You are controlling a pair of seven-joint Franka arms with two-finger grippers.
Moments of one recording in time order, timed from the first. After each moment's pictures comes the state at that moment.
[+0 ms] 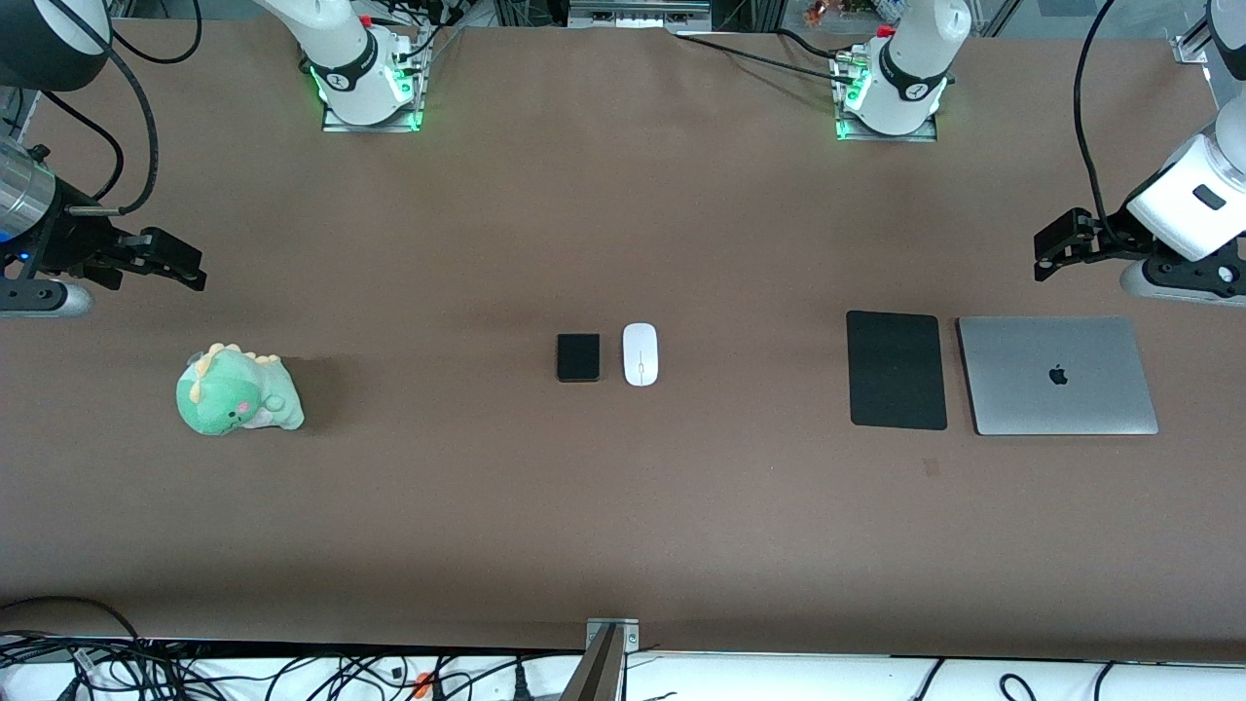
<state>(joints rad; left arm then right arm) -0.04 0.06 -0.02 -1.57 0.04 1.64 0.06 0.23 0.13 -0.20 -1.51 0.02 1.63 0.04</state>
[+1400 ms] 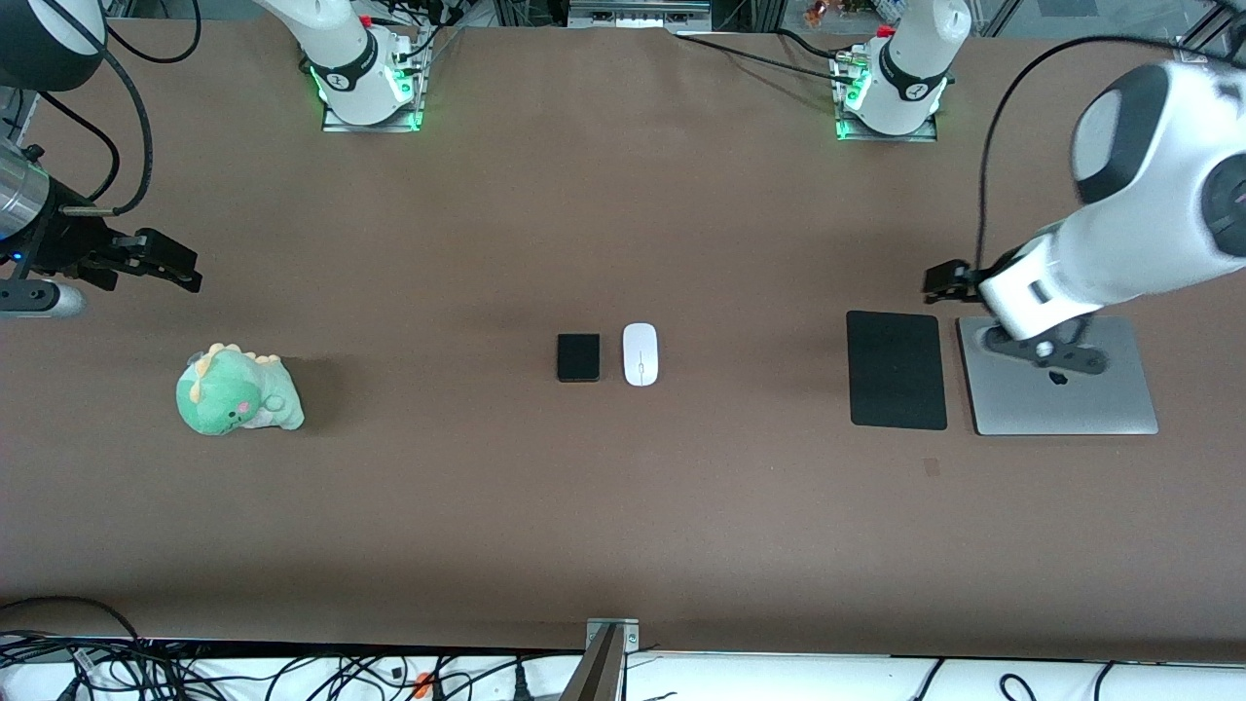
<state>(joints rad) -0.09 0.29 -0.08 -1.57 -0.11 1.61 0.06 0.23 0.13 -0.20 -1.51 0.02 1.63 0.04</state>
